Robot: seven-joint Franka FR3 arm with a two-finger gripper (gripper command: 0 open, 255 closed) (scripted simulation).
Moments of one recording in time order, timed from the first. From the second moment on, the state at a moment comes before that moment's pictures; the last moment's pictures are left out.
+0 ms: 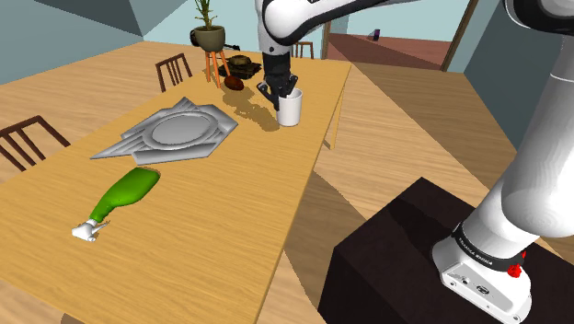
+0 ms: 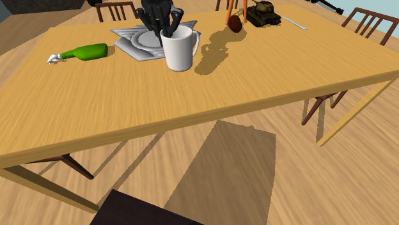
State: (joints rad) arm 0.11 0.23 0.24 -1.69 -0.12 1.93 0.45
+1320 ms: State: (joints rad) arm 0.24 0.25 0.32 -1.56 -0.15 1.80 0.63
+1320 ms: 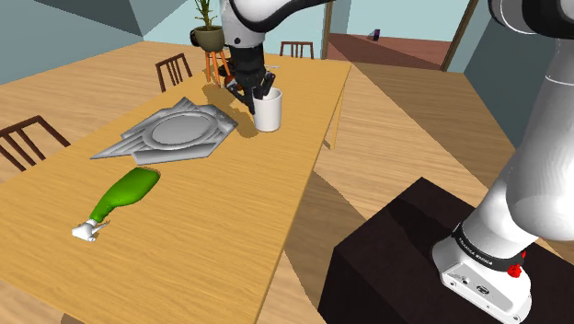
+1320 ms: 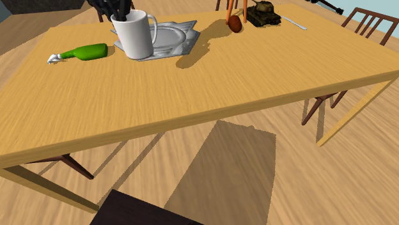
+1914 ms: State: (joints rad) arm 0.39 0.37 0.37 -1.45 -0.20 1.79 0.84
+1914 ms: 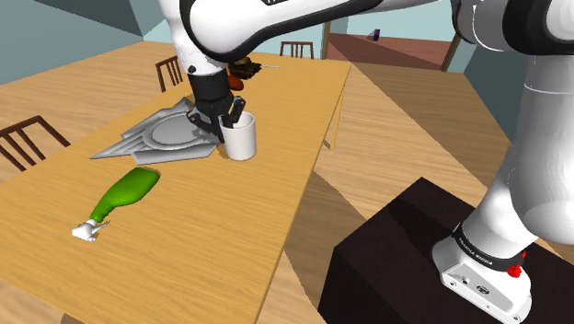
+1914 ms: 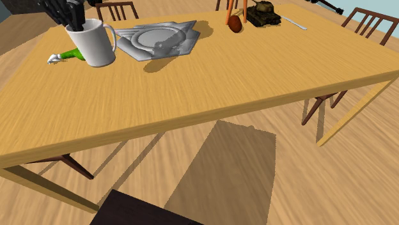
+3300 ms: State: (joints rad) arm 0.80 0.88 0.37 -0.76 -0.34 1.58 1.11
